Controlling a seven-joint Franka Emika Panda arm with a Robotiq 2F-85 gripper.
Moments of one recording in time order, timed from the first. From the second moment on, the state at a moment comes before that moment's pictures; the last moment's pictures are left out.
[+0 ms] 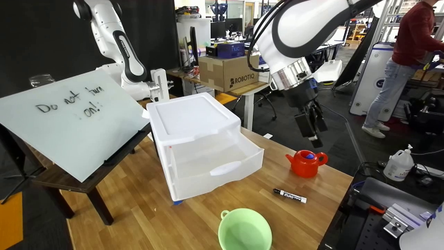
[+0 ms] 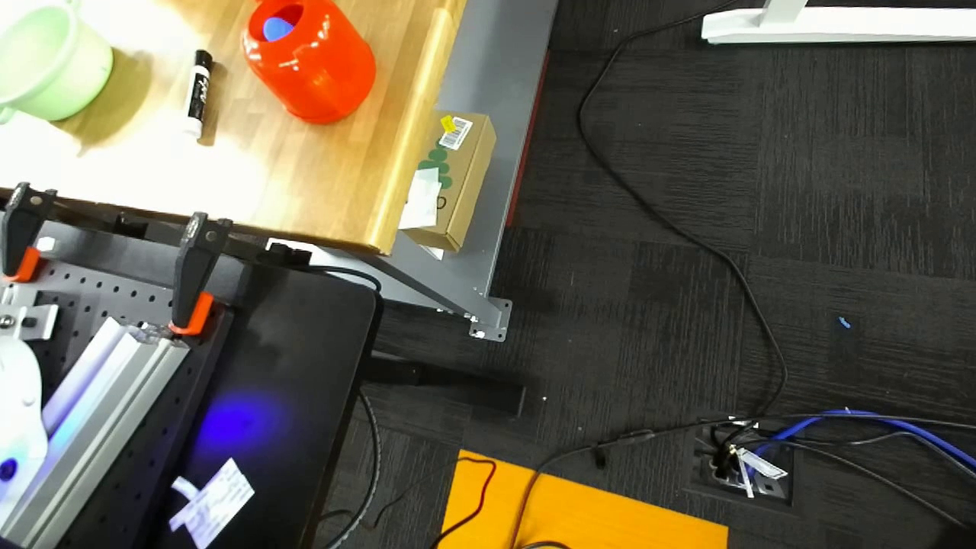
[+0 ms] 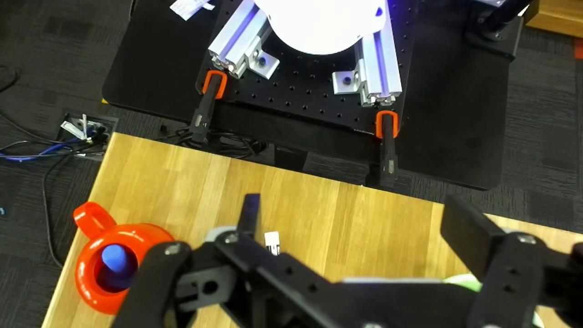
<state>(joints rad) 0.09 -0.18 0.07 -2.33 -0.01 1.58 -0.09</state>
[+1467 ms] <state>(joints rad) 0.16 -0.20 0.12 -2.30 -0.07 1.75 -0.30</state>
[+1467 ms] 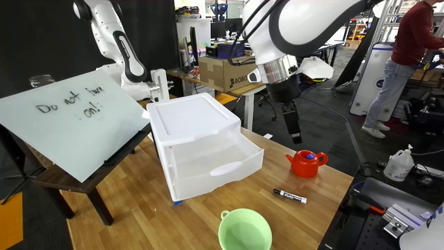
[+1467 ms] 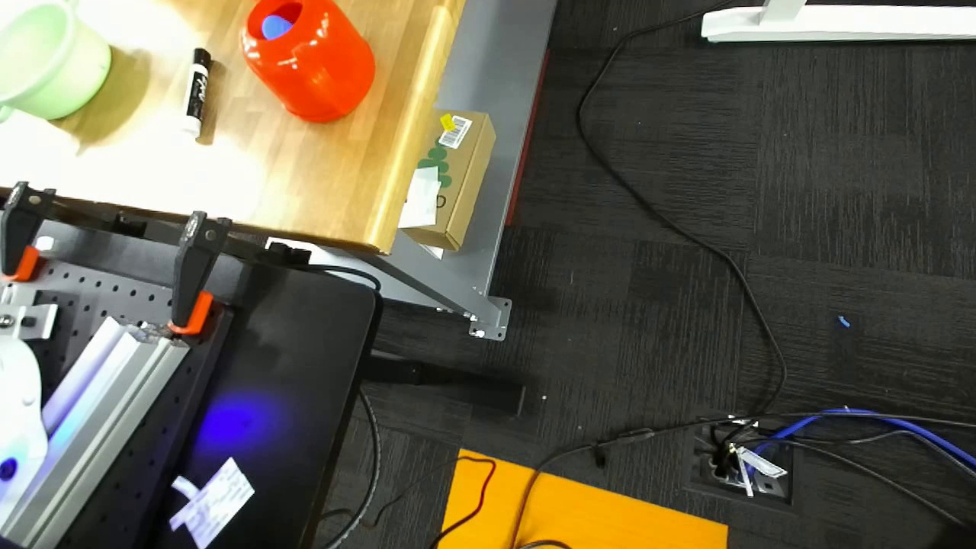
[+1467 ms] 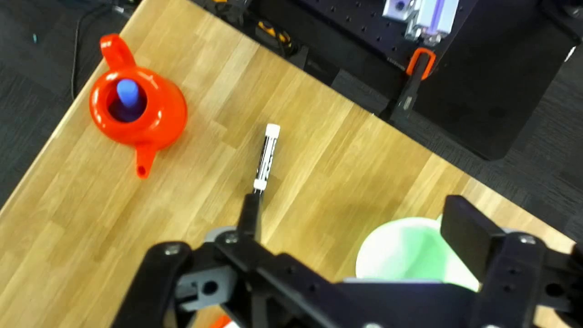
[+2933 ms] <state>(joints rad) 0.15 -0.13 0.06 -2.34 -0.07 1.90 -0.43</state>
